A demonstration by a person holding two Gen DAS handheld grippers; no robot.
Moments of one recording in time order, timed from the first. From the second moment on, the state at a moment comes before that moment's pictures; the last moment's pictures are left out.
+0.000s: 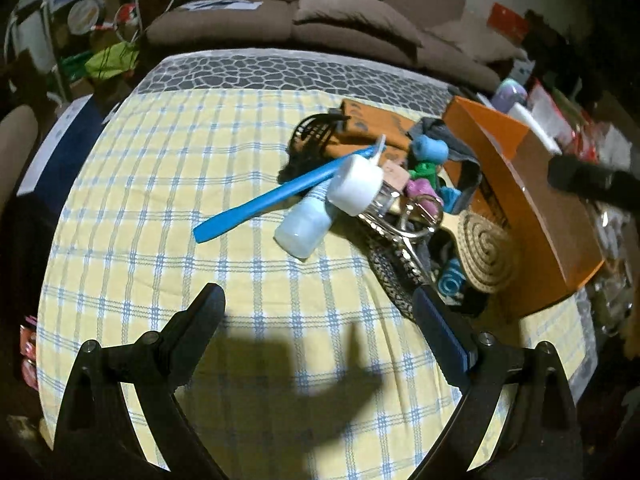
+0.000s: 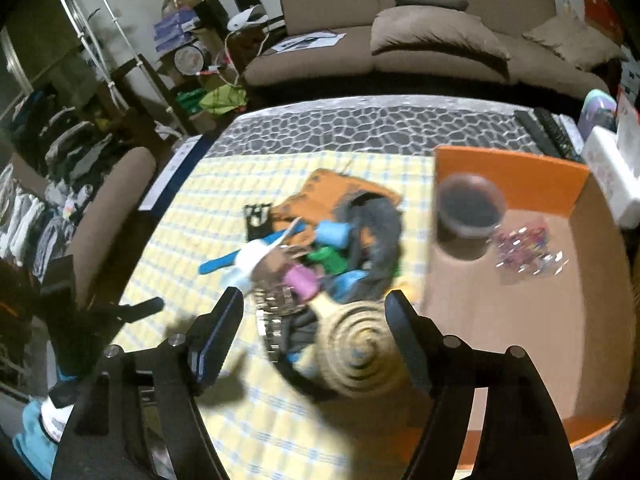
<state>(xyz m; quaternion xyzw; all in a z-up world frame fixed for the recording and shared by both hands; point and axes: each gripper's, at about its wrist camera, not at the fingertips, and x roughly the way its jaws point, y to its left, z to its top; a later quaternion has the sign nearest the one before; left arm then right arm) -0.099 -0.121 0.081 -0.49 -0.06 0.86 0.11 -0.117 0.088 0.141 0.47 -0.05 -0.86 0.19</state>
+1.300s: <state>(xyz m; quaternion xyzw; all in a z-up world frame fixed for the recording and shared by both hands) -0.156 -0.188 0.052 -0.49 -0.13 0.86 0.05 -0.134 -0.015 0.041 0.44 0.11 -0.88 0.15</state>
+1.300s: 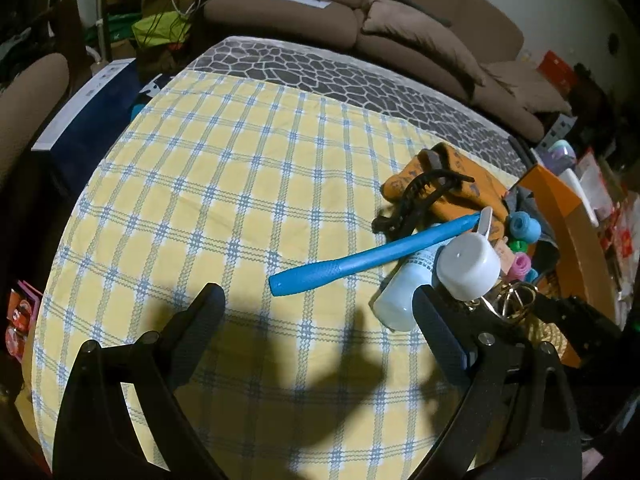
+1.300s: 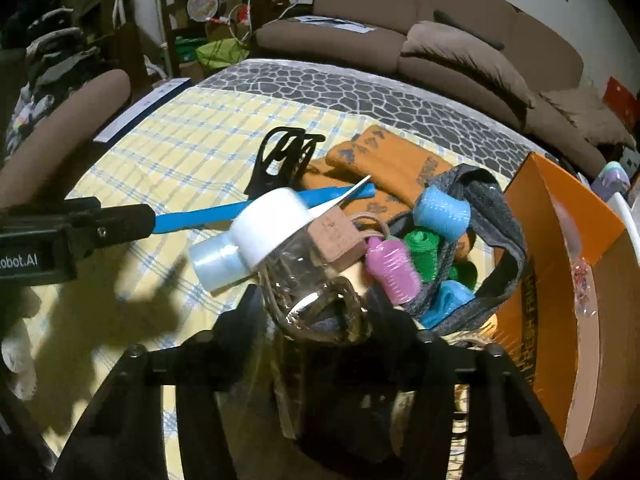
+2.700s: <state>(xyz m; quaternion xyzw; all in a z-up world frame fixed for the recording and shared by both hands) -0.168 -0.089 0.058 -0.43 0.00 0.89 0.14 -0.124 0.096 0.100 0.43 -0.12 -0.87 0.20</state>
